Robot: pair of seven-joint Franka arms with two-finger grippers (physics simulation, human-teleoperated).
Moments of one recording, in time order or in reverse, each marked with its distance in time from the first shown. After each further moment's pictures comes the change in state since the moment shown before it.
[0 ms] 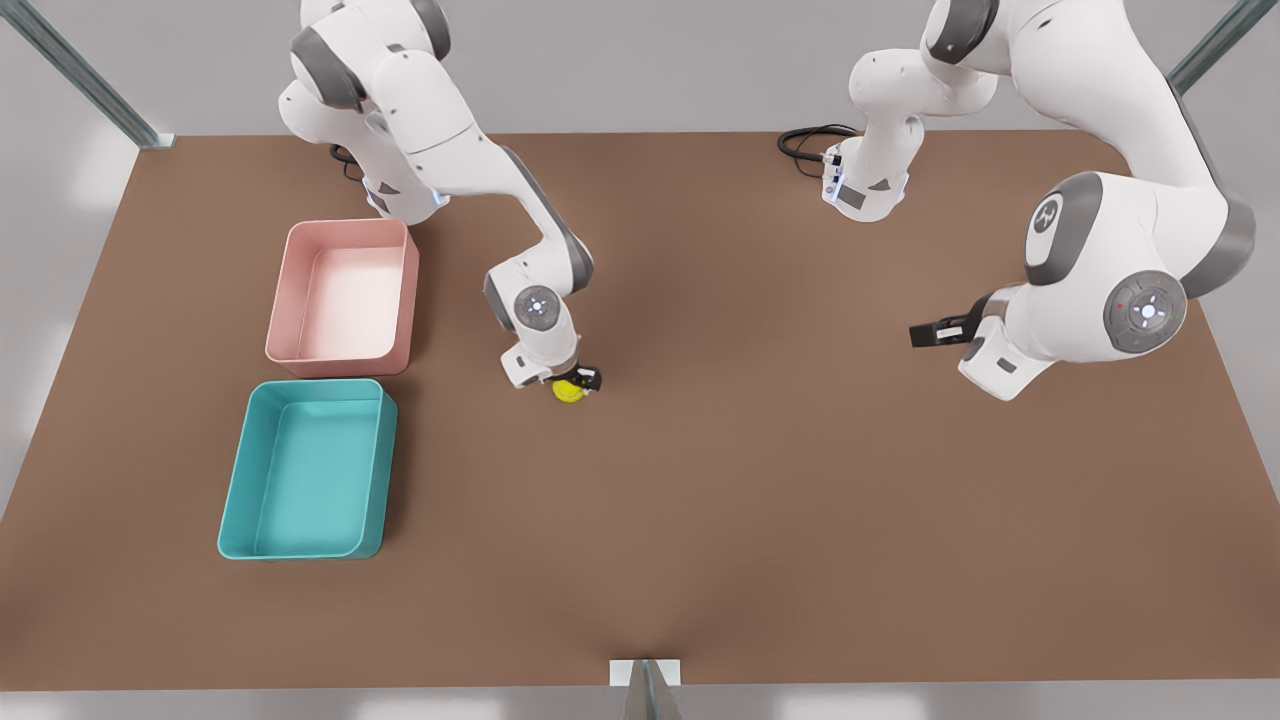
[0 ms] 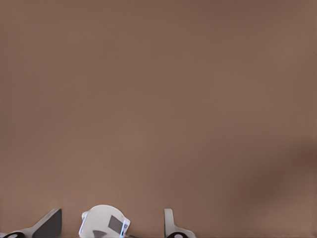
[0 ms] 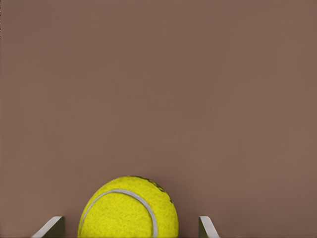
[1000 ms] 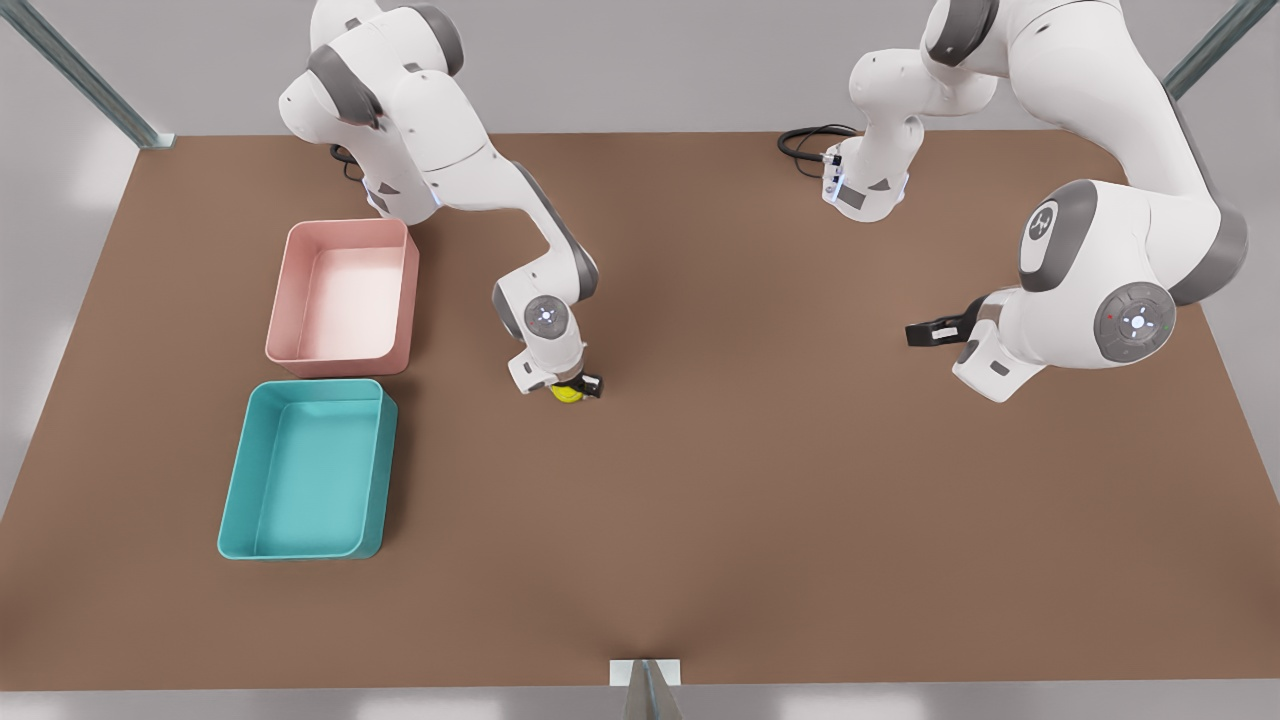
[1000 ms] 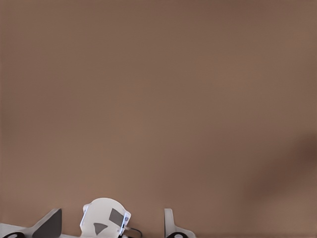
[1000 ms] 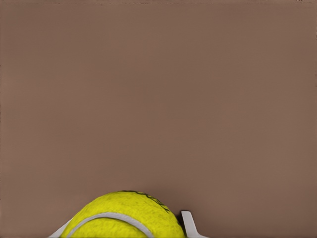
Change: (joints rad) left arm -0.003 0.007 0.000 -0.009 -0.004 -0.020 -0.009; right arm 0.003 0.072 0.000 0.028 0.004 0.041 0.019
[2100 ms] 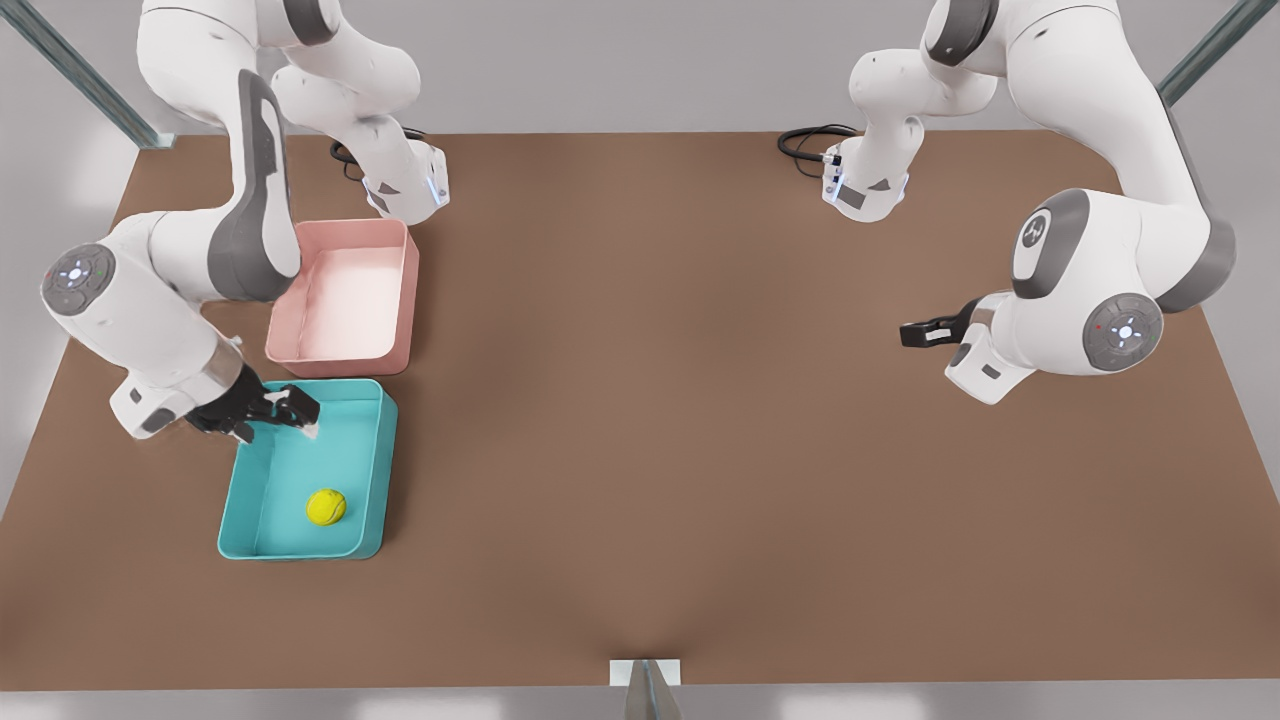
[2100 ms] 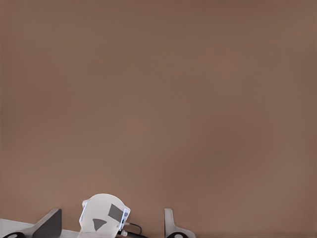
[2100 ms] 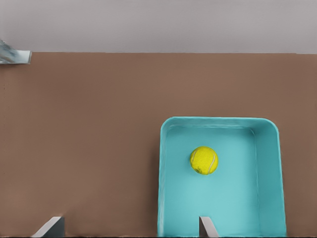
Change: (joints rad) left arm -0.001 0.000 0.000 -0.028 -0.011 0.000 -0.002; right arm -0.587 -0.449 -0.077 0.399 -0.040 -0.692 -0.909
